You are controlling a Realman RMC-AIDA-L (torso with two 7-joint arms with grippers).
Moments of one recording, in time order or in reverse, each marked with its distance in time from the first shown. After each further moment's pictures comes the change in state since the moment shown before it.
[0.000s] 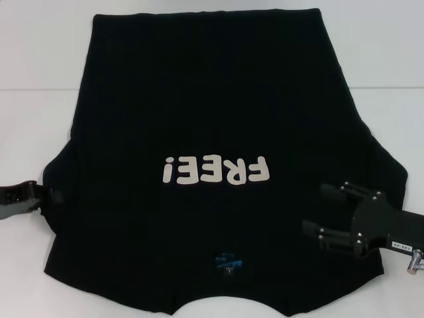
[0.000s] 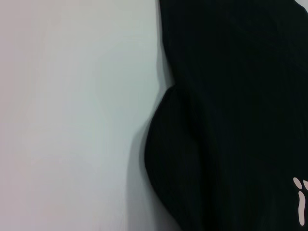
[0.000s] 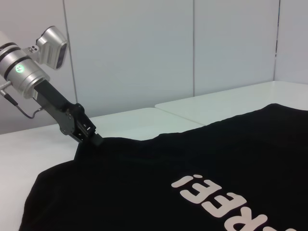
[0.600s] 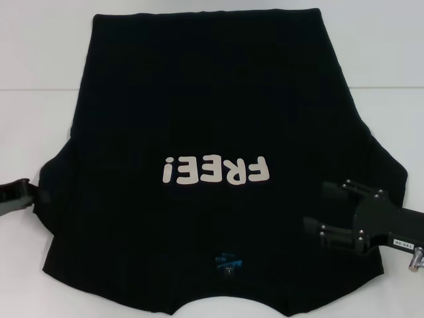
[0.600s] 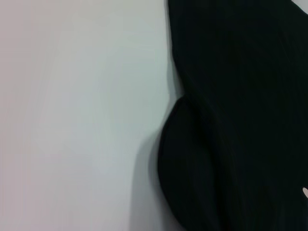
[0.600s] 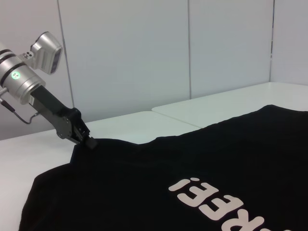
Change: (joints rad) left arm 0.010 -0.006 -0.011 0.021 0.001 -0.016 -0.006; right arm 0.000 -0.001 0.009 0.000 0.004 -0.005 0.017
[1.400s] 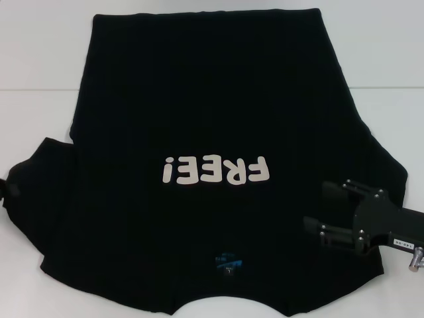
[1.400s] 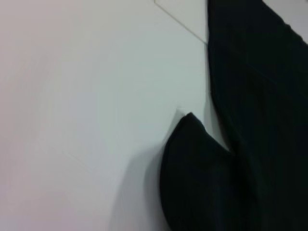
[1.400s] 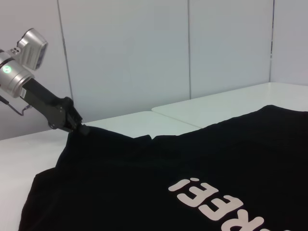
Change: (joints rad) left arm 0.046 0.022 -0.082 0.035 -0.022 0.009 -0.026; right arm 0.000 0.000 -0.001 -0.001 0.001 0.000 0.000
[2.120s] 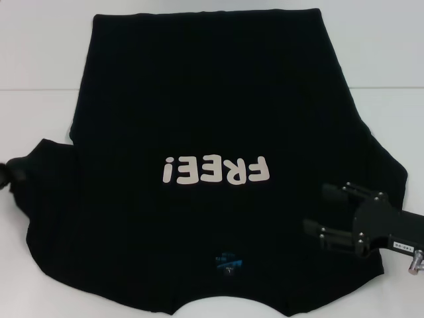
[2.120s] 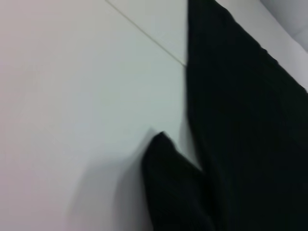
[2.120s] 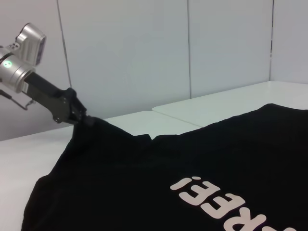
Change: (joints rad) left arm -0.001 -0.024 -0.013 0.057 -0.052 0.045 0.004; right arm -0.006 0.002 0.000 0.004 0.000 -0.001 0.000
